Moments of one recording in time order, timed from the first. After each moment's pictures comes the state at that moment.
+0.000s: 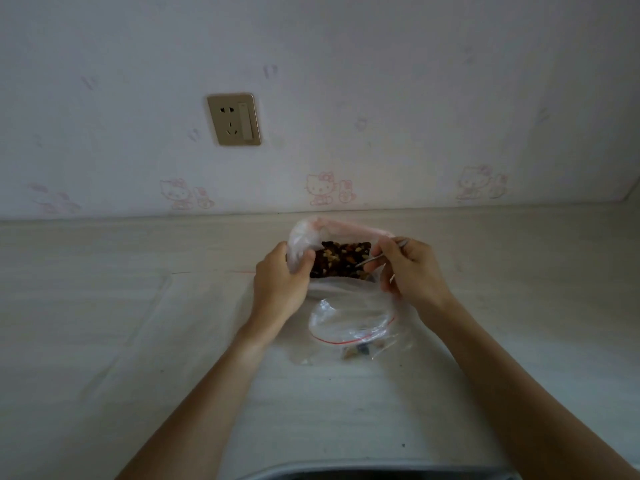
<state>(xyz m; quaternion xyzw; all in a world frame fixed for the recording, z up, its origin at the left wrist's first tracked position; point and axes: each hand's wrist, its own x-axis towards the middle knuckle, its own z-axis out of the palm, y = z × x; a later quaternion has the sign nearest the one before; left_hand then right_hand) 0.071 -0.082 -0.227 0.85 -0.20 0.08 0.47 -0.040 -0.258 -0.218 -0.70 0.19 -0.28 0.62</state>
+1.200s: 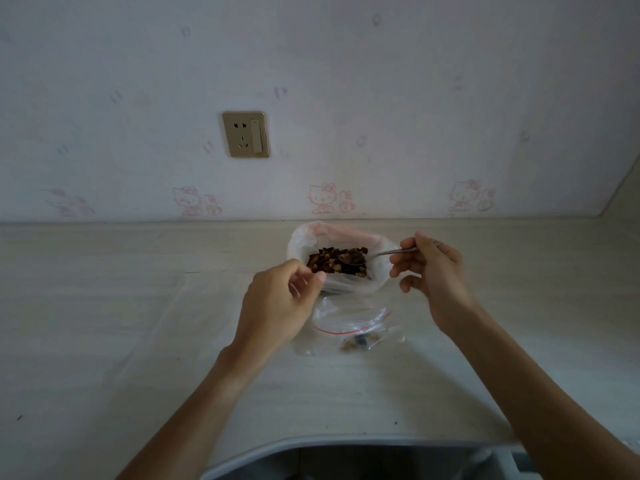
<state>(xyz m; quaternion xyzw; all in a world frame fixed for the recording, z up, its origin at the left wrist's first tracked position) 0.023 -0.035 -0.209 0.83 -0.33 0.13 0.43 -0.086 -0.259 -0.188 -0.58 0.20 -0.30 0.73</state>
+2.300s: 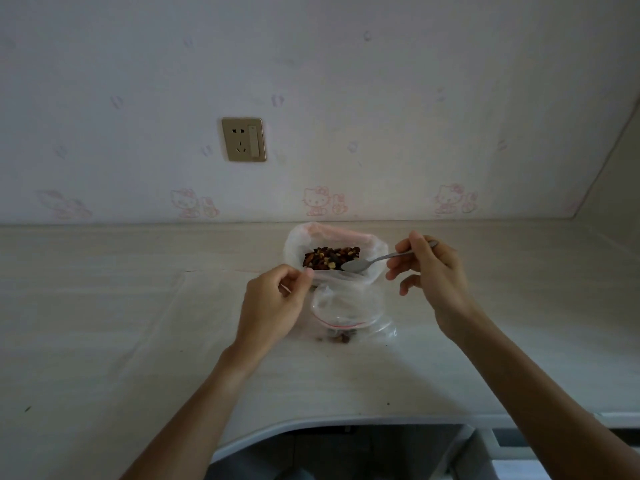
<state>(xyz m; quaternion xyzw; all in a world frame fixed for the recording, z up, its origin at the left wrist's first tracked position) 0.025 -0.030 -0.224 0.81 -0.30 0.09 0.50 -0.117 -0.241 -0.174 -0.66 0.16 -0.32 0.66</state>
